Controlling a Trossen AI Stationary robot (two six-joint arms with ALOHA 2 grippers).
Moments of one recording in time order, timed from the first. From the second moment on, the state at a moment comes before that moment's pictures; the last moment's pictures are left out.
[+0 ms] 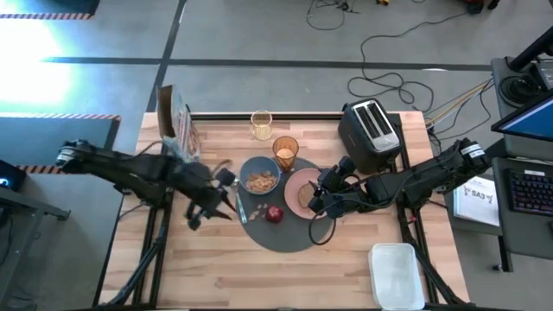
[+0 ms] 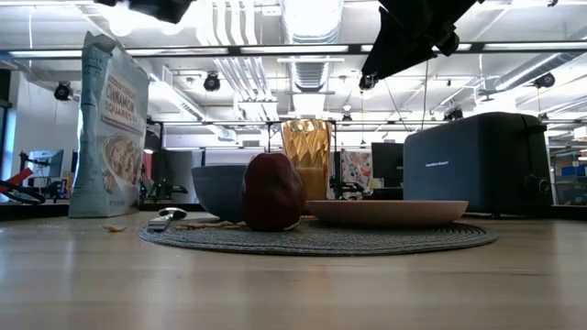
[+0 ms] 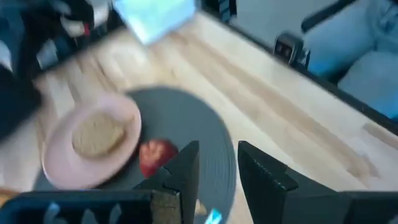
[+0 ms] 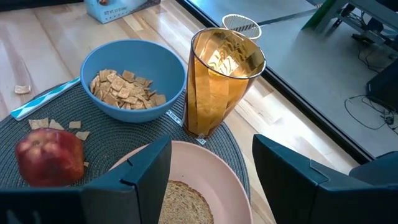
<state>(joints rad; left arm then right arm) -0.19 1.03 0.90 -0.53 0.23 0.40 0.31 1.42 1.08 -0.59 0.83 0.58</state>
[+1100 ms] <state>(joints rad) -0.19 0.71 0.09 0.78 0.27 0.42 0.31 1.42 1.08 -0.59 0.83 0.58</state>
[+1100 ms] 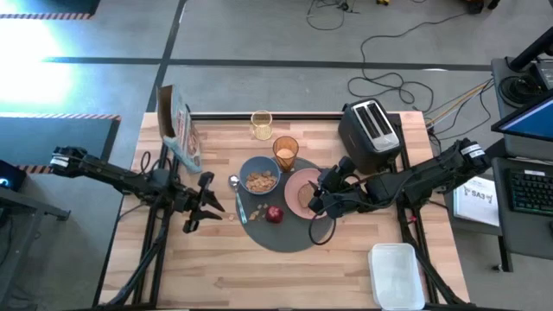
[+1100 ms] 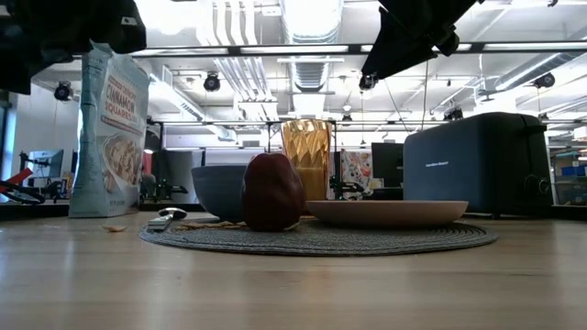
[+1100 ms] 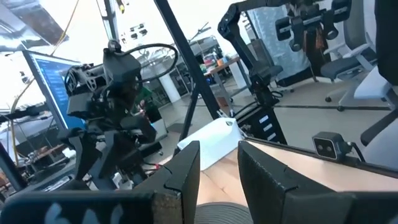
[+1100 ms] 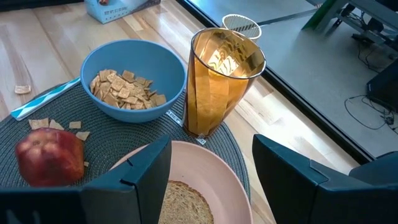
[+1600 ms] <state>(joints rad) -0.20 0.44 0.05 0.35 0.27 0.37 0.31 1.42 1.08 -0.59 0.83 0.58</state>
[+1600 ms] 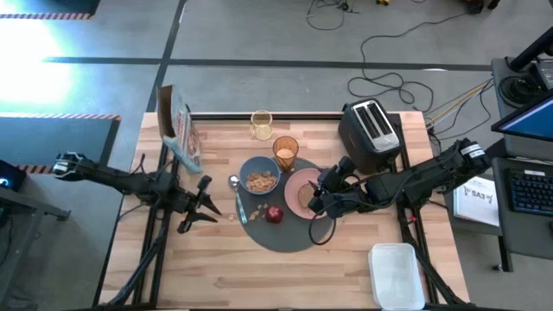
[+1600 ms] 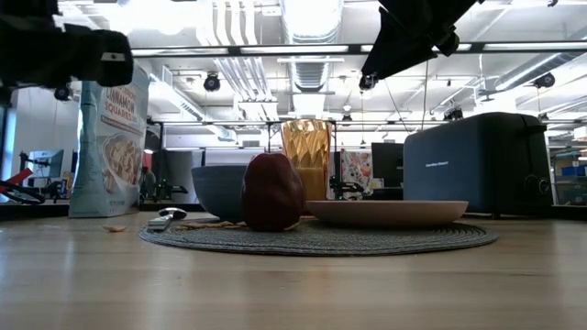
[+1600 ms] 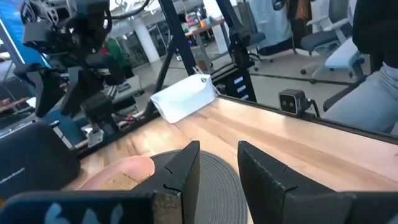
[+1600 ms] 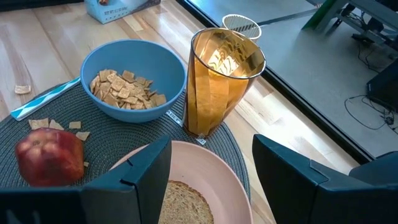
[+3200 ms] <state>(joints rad) -0.20 0.00 0.01 0.14 0.27 0.37 0.16 1.03 0.64 -0.30 0.75 0.58</state>
